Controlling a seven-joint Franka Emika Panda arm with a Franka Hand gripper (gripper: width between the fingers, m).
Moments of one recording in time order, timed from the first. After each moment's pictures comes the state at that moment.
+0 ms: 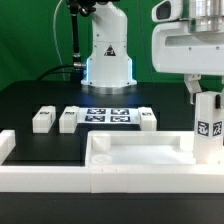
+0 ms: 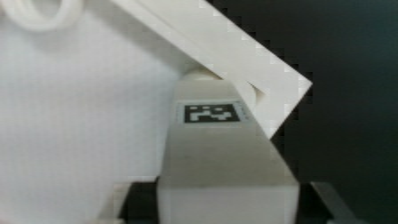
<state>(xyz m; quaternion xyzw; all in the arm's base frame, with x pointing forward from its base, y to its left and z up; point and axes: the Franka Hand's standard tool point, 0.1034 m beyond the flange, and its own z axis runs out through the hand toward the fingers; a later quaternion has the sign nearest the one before) 0.635 0.108 0.113 -0.85 0.52 -0.02 0.06</state>
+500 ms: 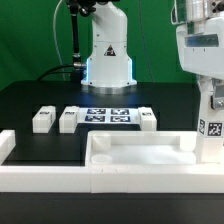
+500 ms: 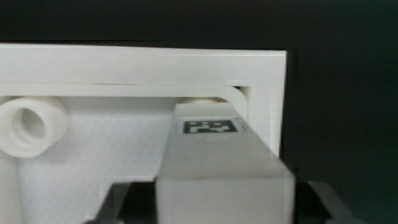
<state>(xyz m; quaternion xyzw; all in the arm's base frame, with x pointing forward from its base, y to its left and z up) 0.635 0.113 0.113 -0.71 0.70 0.00 0.09</state>
